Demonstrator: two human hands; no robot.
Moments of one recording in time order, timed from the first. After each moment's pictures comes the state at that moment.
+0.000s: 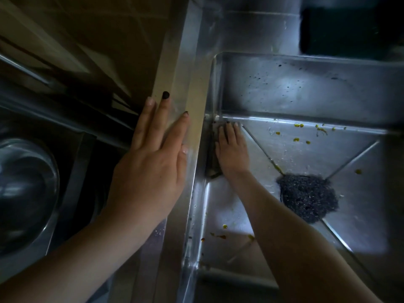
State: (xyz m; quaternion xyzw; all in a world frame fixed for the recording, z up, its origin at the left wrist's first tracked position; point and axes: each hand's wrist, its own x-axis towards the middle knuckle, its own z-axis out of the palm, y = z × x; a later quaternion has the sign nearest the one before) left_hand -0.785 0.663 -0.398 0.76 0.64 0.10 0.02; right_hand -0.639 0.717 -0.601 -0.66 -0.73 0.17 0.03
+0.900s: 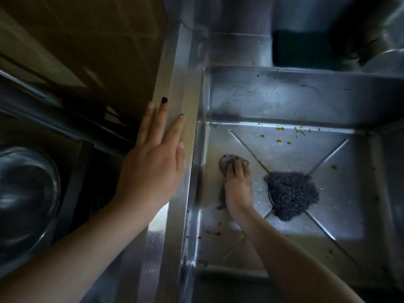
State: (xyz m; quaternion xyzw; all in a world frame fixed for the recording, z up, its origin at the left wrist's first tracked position) left_hand -0.786 0.662 -0.398 0.76 0.64 0.10 0.05; right_hand -0.615 0.637 -0.581 -0.74 -0.64 0.20 -0.03
